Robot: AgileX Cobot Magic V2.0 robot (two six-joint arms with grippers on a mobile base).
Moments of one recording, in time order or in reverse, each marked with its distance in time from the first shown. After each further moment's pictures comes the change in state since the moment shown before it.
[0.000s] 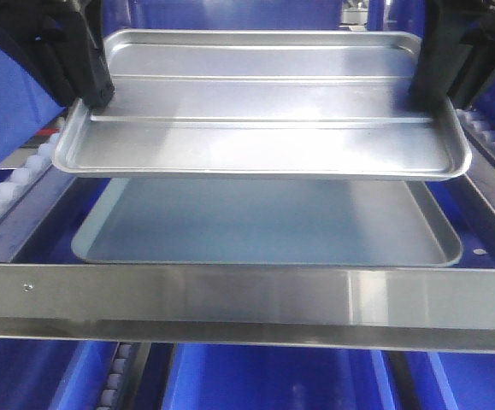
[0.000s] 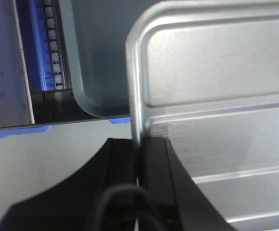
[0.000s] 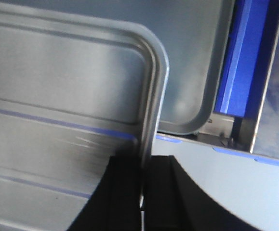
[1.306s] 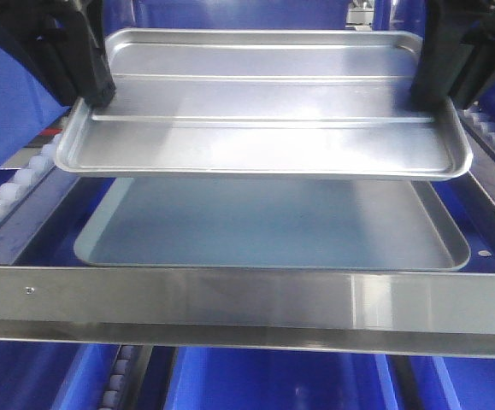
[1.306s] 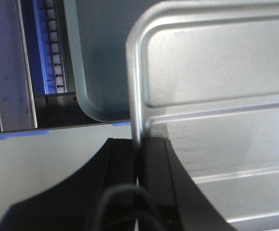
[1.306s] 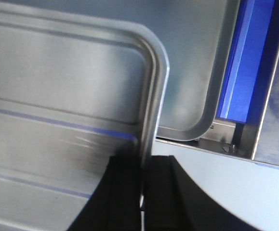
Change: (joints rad) left arm 0.000 0.000 0.000 0.000 -0.004 0.000; right arm 0.000 0.000 0.000 0.000 0.000 0.000
